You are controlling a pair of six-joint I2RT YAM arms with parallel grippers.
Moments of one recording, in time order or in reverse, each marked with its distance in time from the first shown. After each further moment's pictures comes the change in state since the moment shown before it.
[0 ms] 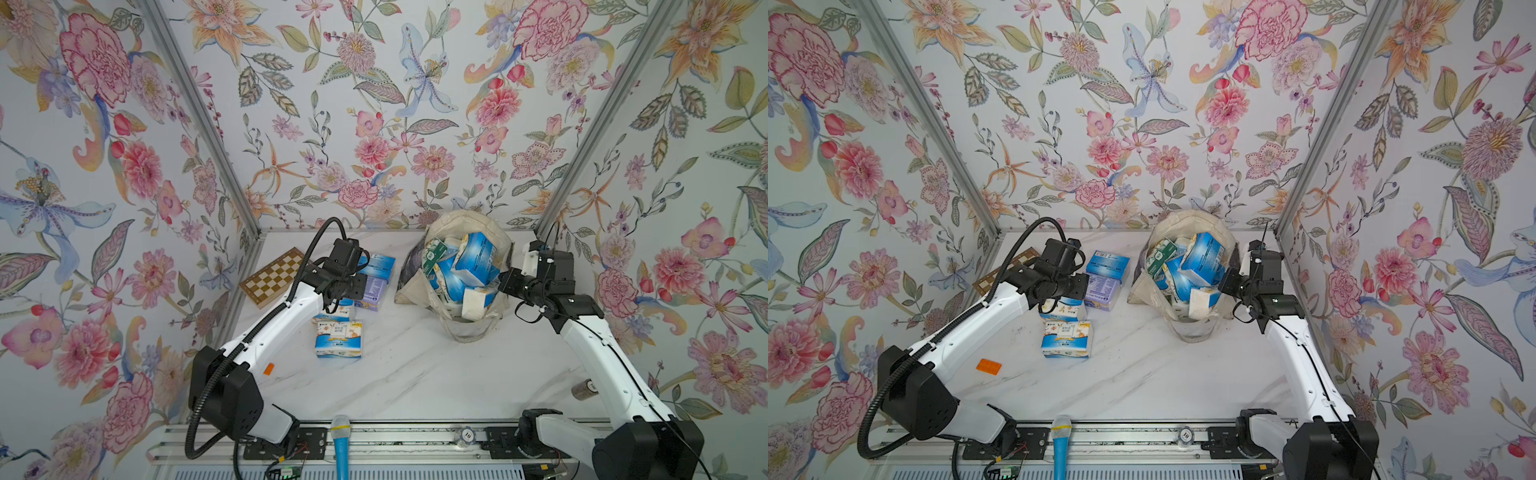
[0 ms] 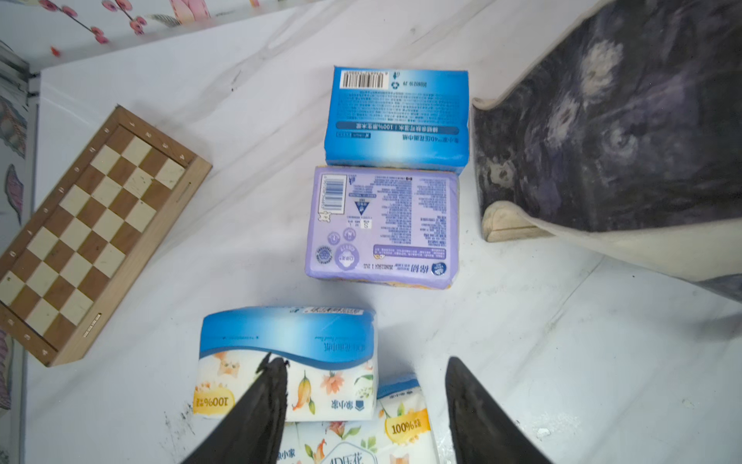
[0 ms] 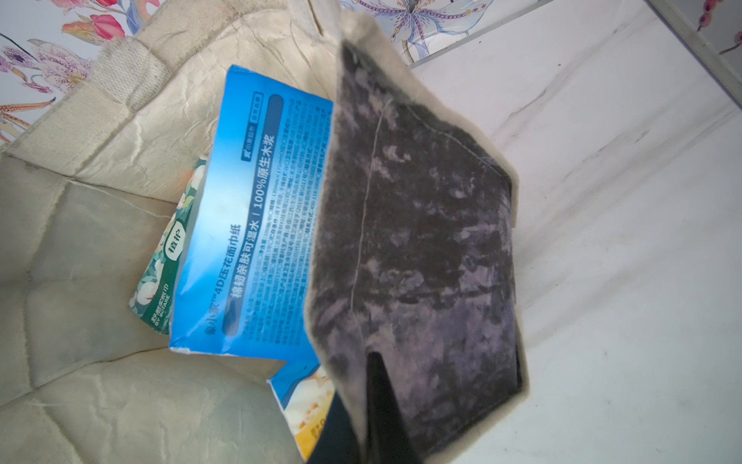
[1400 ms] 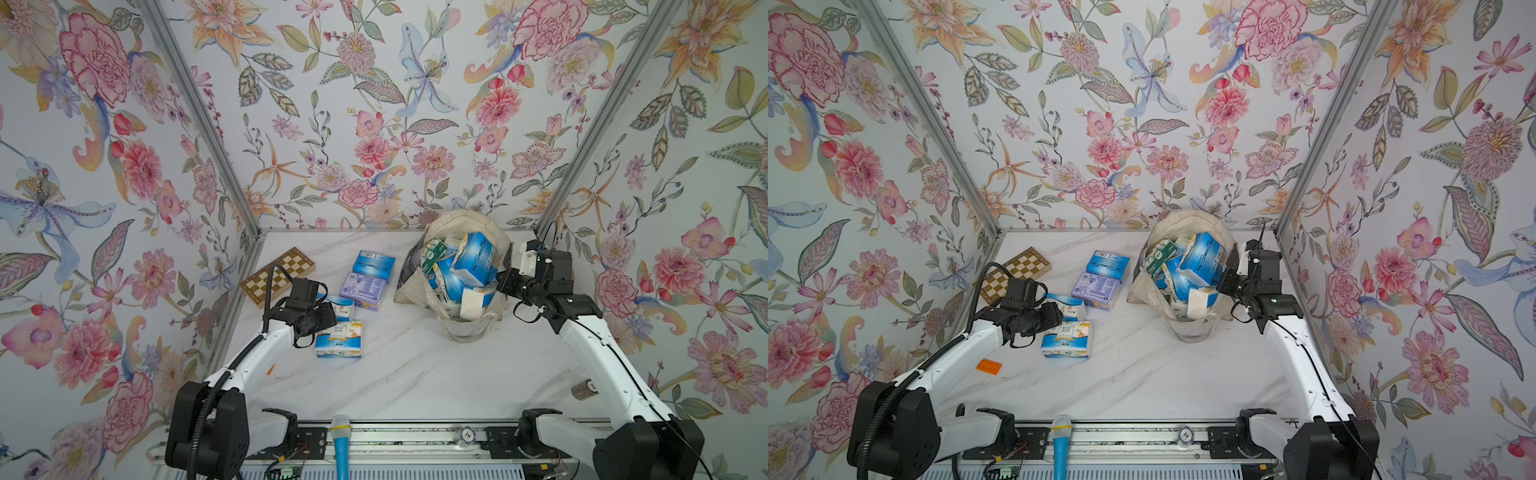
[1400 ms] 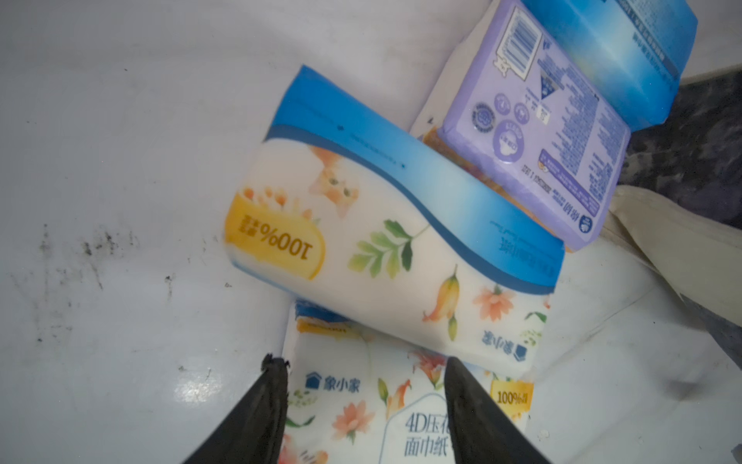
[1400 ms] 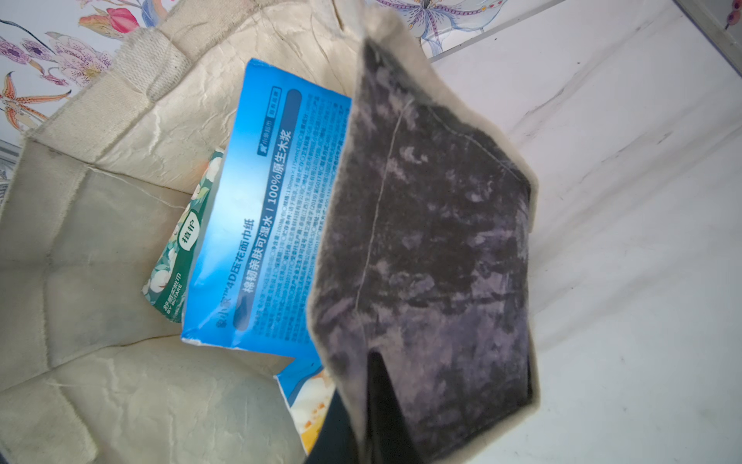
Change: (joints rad) left arm 0.301 -0.208 -0.509 0.248 0.228 -0.317; right arm 0.013 0.000 0.000 0.007 -0.016 0.000
